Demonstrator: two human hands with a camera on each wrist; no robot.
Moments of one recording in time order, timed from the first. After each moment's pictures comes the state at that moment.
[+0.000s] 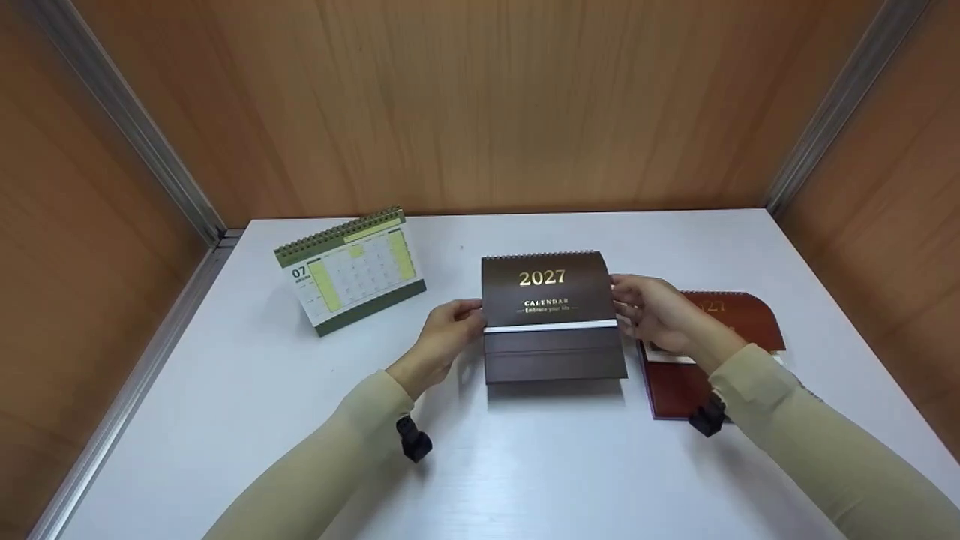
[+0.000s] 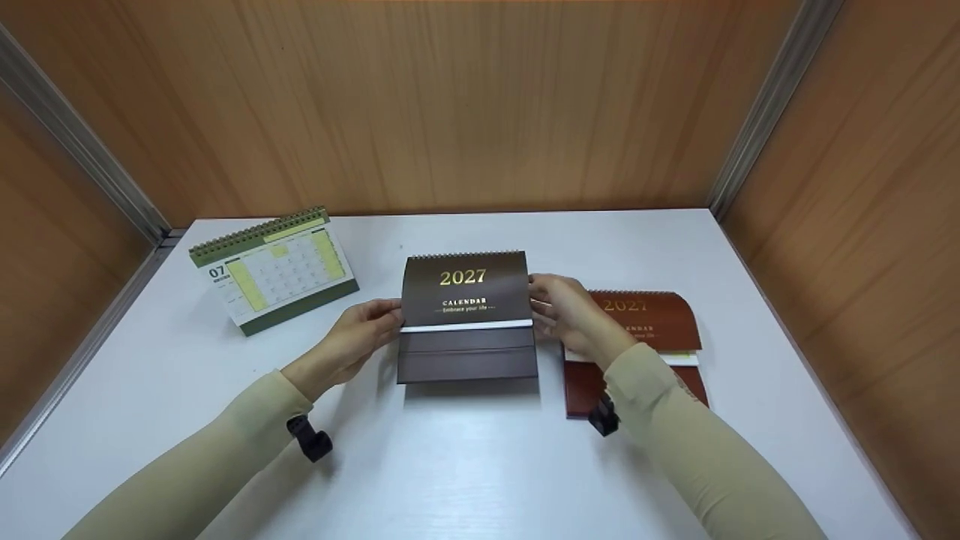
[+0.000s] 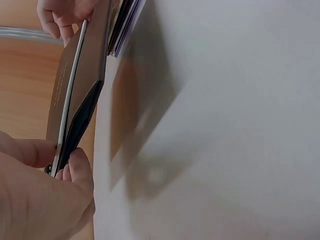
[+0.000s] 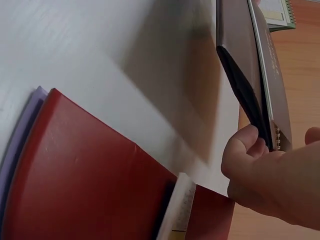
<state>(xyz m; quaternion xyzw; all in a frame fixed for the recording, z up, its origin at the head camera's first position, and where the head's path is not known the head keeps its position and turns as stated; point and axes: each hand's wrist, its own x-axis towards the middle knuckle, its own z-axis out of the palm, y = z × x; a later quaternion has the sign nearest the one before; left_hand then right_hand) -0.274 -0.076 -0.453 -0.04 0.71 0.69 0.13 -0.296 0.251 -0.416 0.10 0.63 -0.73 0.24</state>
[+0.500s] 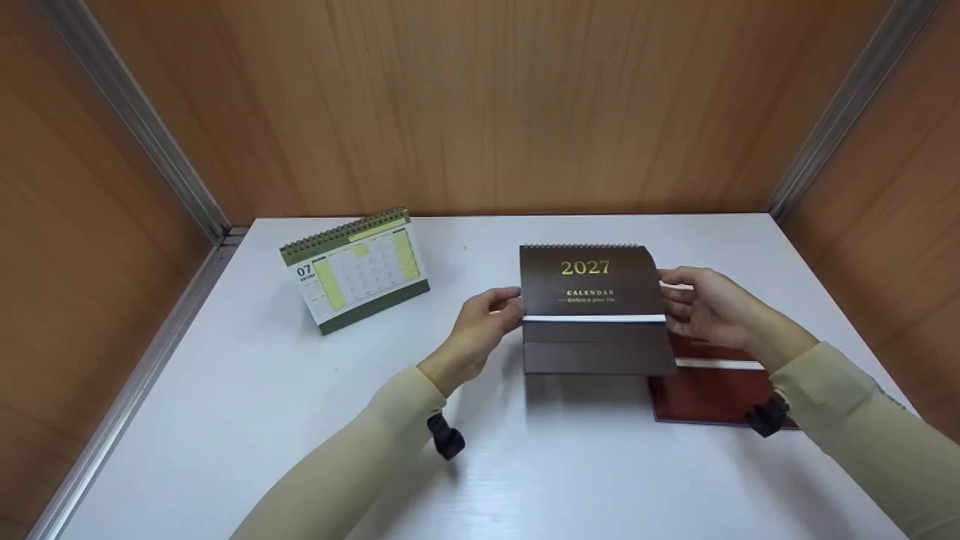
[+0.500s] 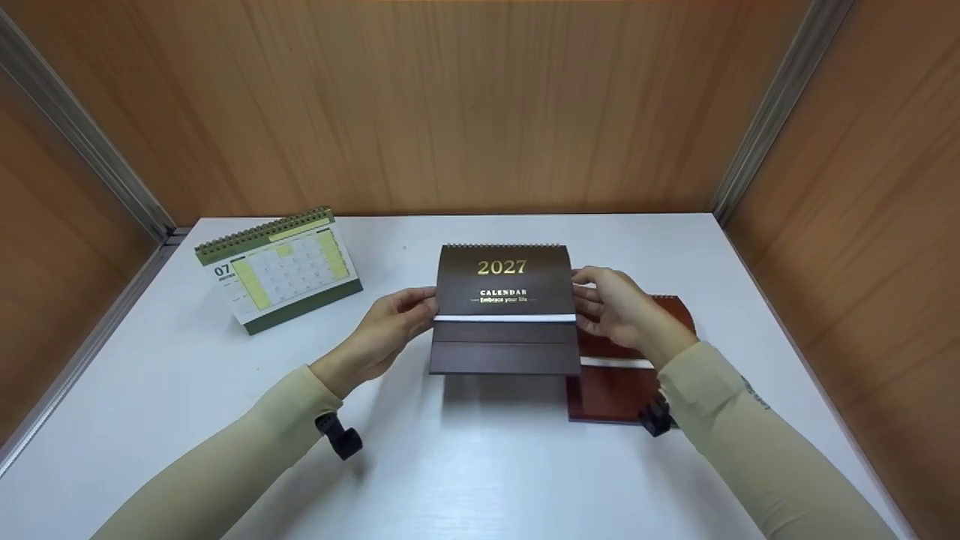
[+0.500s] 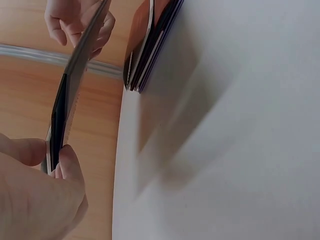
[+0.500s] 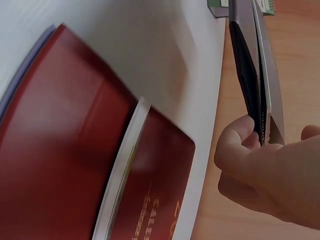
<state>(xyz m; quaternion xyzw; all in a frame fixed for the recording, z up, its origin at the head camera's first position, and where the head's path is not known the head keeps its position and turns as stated) -0.269 -0.037 -0.432 0.01 0.68 0.72 0.14 -0.283 0.302 -0.379 0.11 0.63 -0.72 0.27</state>
